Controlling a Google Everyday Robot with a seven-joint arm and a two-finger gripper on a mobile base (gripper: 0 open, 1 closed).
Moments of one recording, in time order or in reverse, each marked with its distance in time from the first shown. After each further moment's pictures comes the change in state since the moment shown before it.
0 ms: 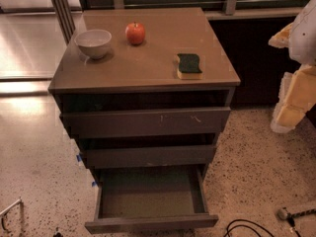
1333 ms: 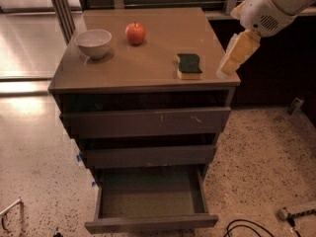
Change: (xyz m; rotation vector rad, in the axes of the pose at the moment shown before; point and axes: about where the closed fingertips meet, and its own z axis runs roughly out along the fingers) arm -0.073 -0.130 0.056 0.090 -0.285 0.050
